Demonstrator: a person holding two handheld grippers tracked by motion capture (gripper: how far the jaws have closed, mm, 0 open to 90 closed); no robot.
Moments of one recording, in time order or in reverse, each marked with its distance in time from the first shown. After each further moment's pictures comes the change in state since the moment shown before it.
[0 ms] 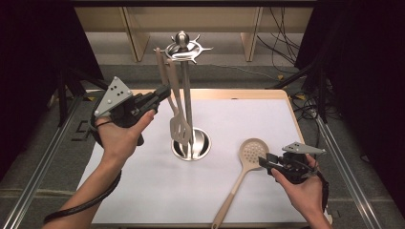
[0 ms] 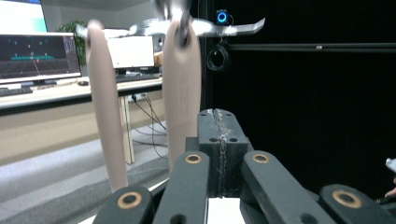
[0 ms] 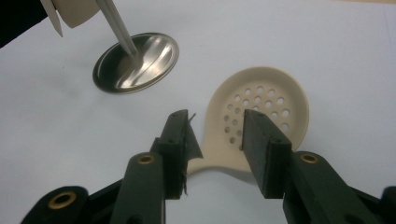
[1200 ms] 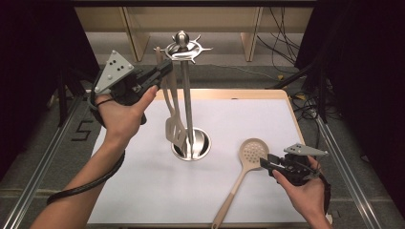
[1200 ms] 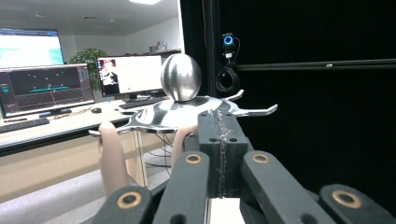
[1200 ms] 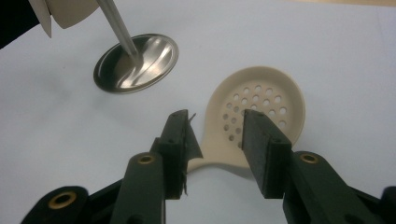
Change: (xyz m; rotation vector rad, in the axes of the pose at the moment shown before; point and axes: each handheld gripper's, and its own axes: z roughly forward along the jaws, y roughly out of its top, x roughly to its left) left arm 0.005 0.037 0.019 -0.064 0.031 0.050; right arm 0.002 -0.002 -0.006 -0.009 -0.010 -0.006
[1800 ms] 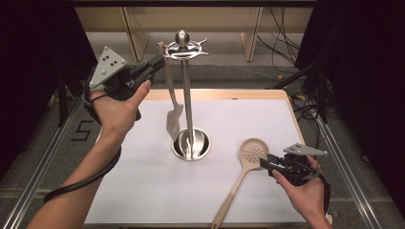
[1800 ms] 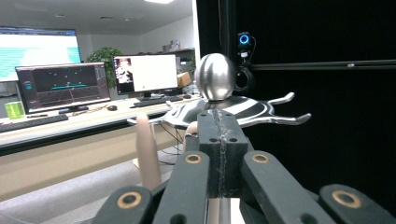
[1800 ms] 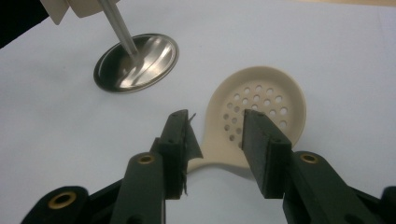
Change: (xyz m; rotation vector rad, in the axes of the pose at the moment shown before) left arm 0.017 0.001 0.000 0.004 0.061 -0.005; right arm 0.003 0.000 0.000 0.015 0.006 0.040
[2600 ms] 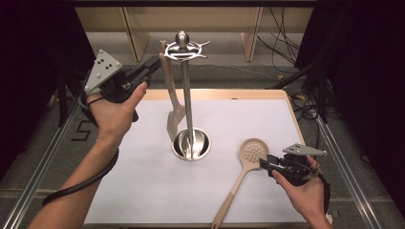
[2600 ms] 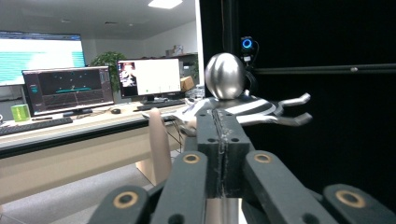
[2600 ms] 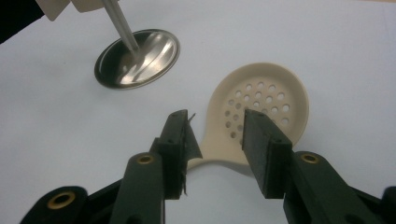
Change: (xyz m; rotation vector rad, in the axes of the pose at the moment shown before) left arm 0.000 -0.007 -0.011 -0.020 -0.002 0.007; right arm -0.003 0.000 0.002 0.002 0.011 -0.036
